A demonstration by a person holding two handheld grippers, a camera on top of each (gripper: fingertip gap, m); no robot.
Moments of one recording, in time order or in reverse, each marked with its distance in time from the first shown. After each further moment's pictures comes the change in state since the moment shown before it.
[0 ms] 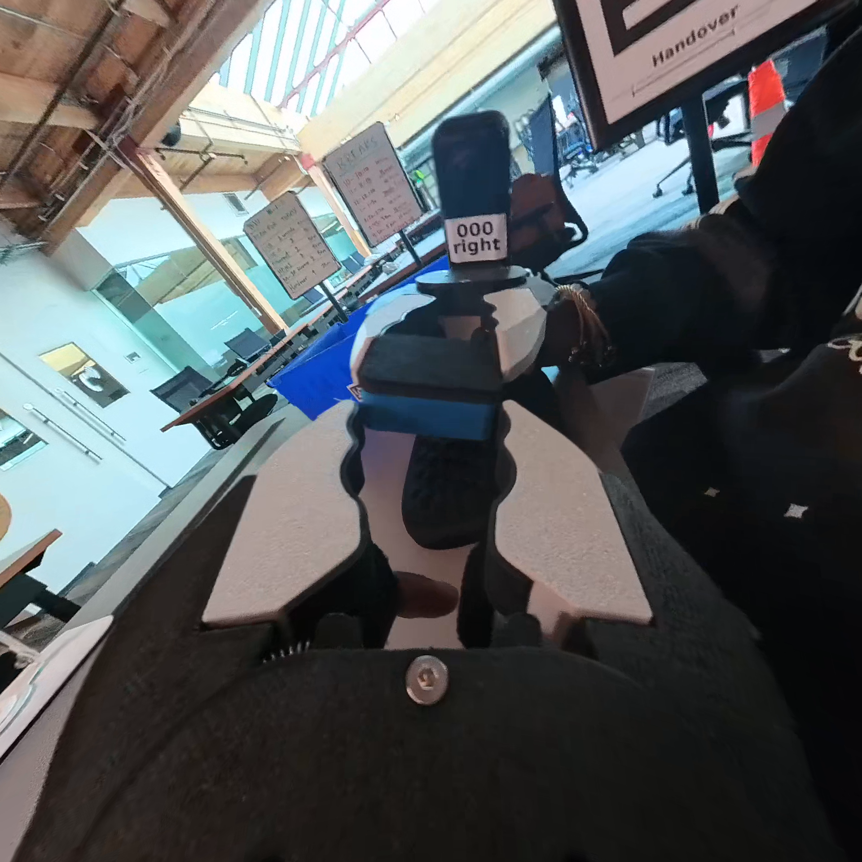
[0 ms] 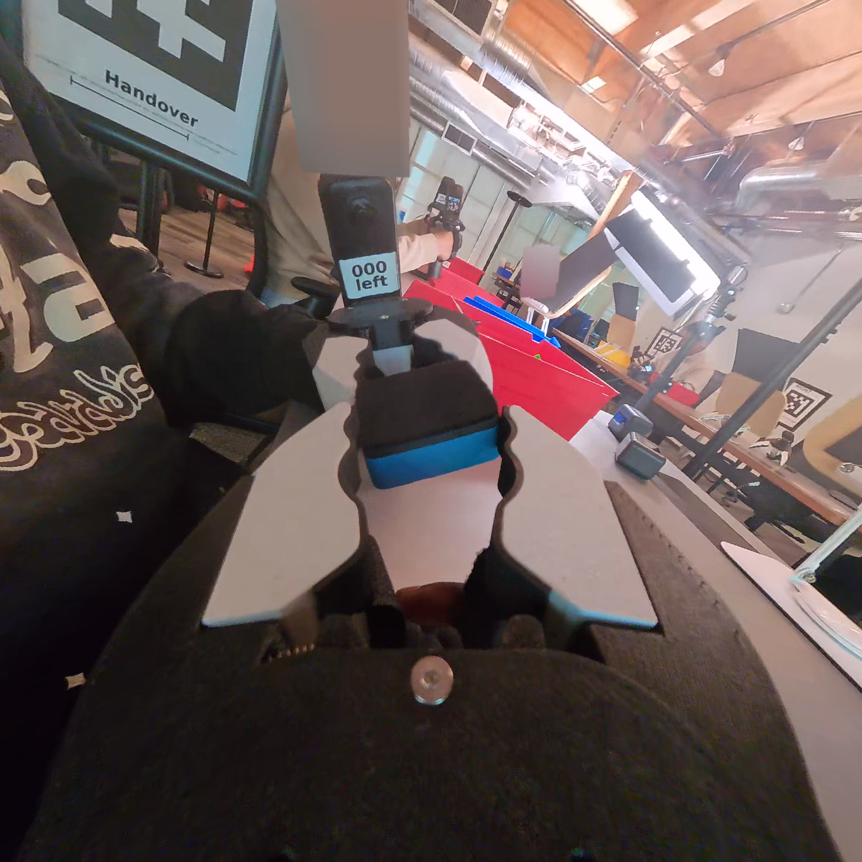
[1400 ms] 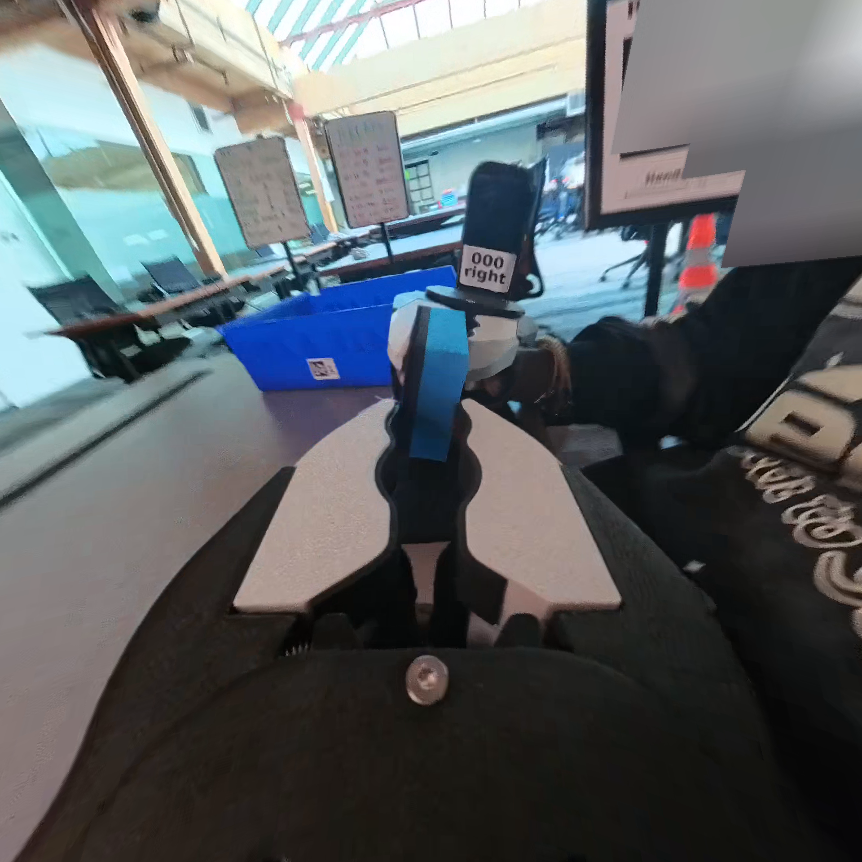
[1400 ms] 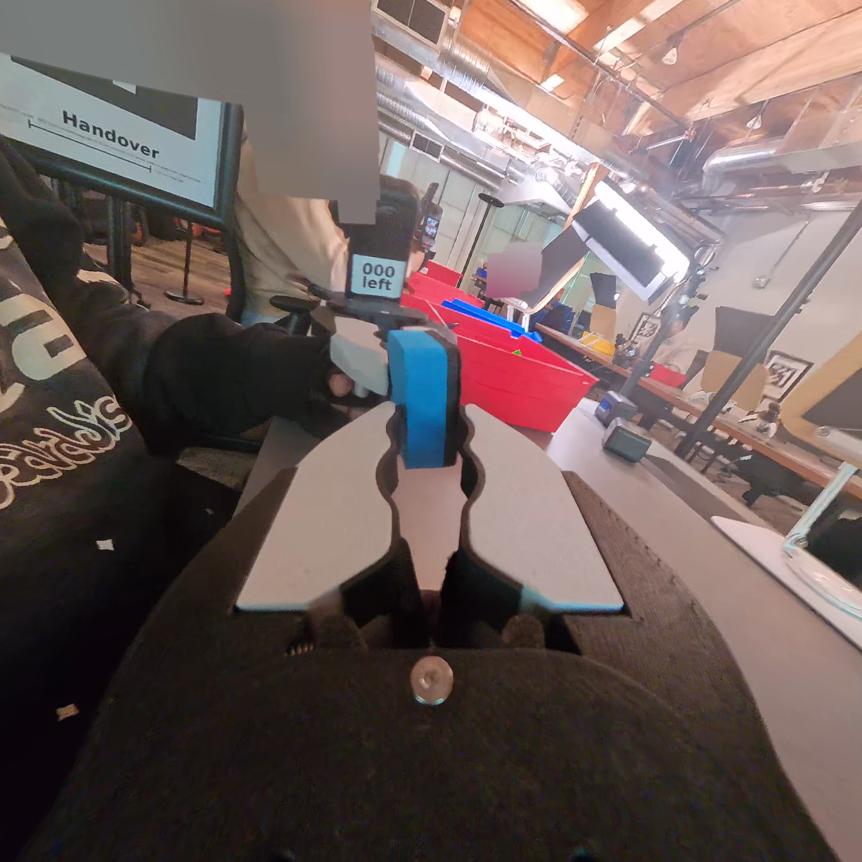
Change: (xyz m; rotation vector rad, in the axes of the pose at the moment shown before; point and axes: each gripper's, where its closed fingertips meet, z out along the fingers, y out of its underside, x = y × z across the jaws) left arm -0.015 -0.005 -0.012 0.020 0.051 -0.384; right arm 0.014 -0.001 -0.005 0.016 0.065 0.071
